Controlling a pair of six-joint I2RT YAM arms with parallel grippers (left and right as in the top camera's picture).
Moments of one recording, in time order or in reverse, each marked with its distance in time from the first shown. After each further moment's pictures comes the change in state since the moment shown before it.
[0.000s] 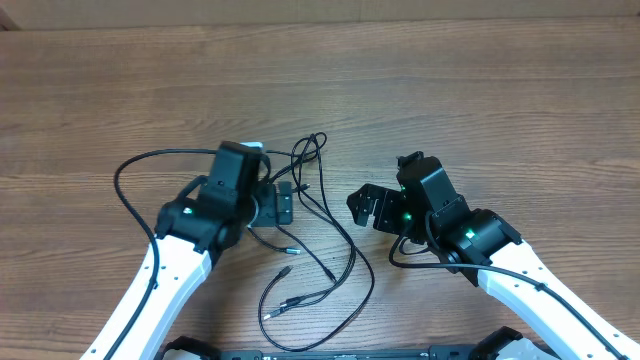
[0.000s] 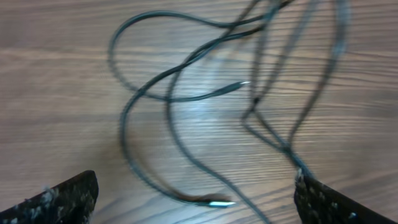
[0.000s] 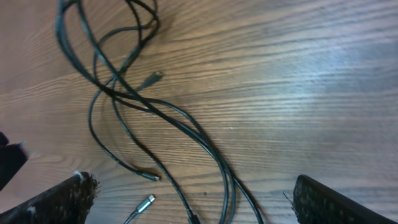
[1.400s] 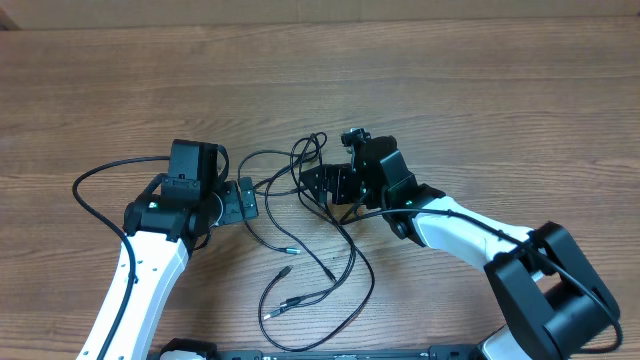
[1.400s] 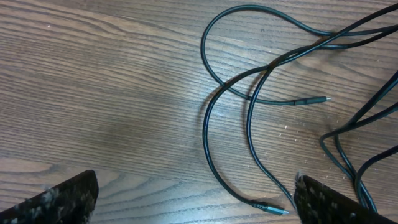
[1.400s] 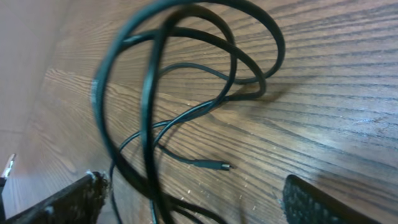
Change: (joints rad) left arm 0.208 0.000 0.000 -0.091 -0.021 0.019; right arm 0.000 0.517 0.000 0.777 -0.193 -0.206
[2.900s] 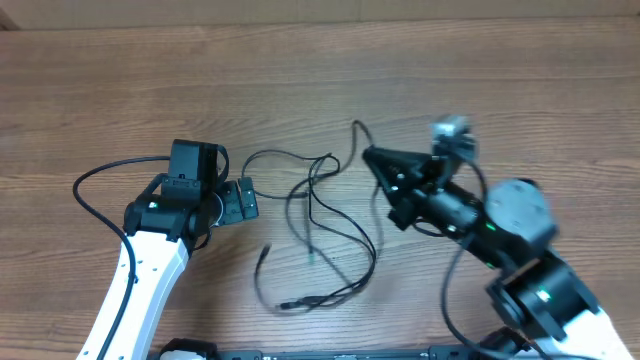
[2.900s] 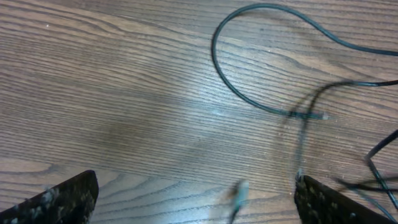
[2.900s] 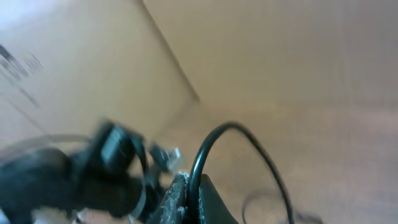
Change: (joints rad) left arm 0.000 0.000 0.000 0.000 0.003 0.000; right arm 0.000 -0.881 0.066 -0.322 0.091 -0.092
